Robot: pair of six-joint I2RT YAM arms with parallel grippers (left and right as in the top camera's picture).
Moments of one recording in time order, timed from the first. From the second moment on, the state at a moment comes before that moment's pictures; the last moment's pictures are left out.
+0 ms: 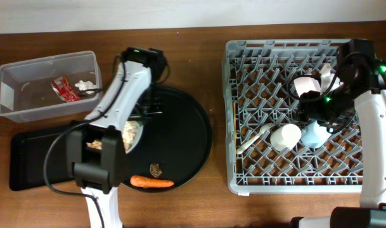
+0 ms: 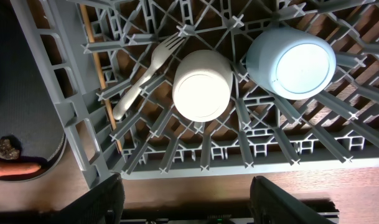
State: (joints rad) left arm -0.28 2.11 1.84 -1.55 -0.12 -0.49; right arm -0.14 1.57 1.69 -1.59 -0.13 0.06
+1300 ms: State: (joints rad) left arm 0.05 1.61 1.48 -1.24 -0.02 -0.29; right arm -0.14 1.57 1.69 -1.60 -0.13 0.06
